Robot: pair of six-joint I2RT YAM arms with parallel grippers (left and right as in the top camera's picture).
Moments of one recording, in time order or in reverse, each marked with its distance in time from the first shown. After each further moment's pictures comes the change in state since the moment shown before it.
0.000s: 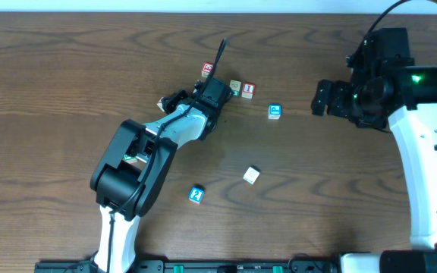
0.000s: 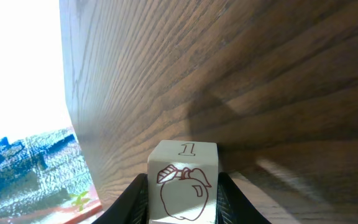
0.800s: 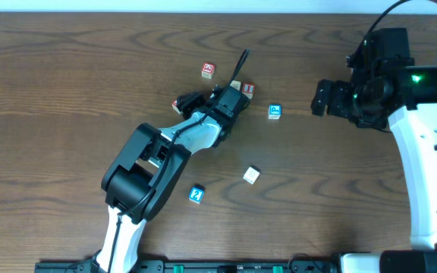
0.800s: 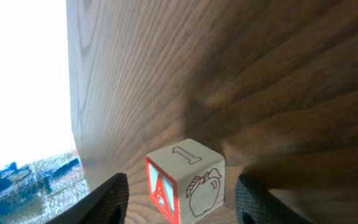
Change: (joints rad) left arm -0.094 0.019 0.000 0.074 -0.009 0.015; right arm 0.000 0.000 0.000 0.001 0.000 0.000
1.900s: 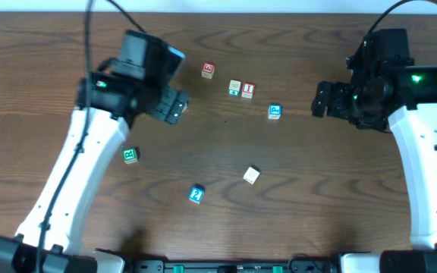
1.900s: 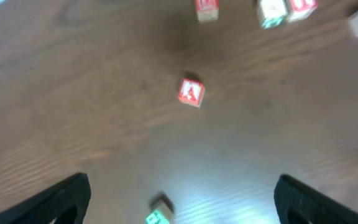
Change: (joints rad) left arm 0.337 -0.609 0.244 -0.733 0.887 -0.200; right arm 0.000 0.000 0.000 -0.019 0.000 0.000
